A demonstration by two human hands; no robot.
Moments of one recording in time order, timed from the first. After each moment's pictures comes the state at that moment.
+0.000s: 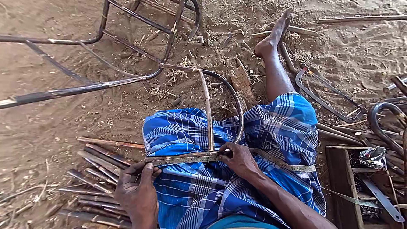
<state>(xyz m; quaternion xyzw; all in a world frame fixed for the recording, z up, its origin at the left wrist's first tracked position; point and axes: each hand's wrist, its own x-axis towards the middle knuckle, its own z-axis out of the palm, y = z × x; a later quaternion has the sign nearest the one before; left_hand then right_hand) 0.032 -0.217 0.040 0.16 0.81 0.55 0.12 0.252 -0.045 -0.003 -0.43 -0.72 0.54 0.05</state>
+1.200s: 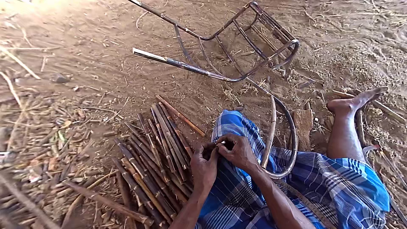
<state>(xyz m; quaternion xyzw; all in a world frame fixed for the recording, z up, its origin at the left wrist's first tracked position) 0.041 -0.208 0.032 0.10 0.82 0.55 0.08 0.083 -0.063 0.031 -0.09 -0.80 0.57 0.16</state>
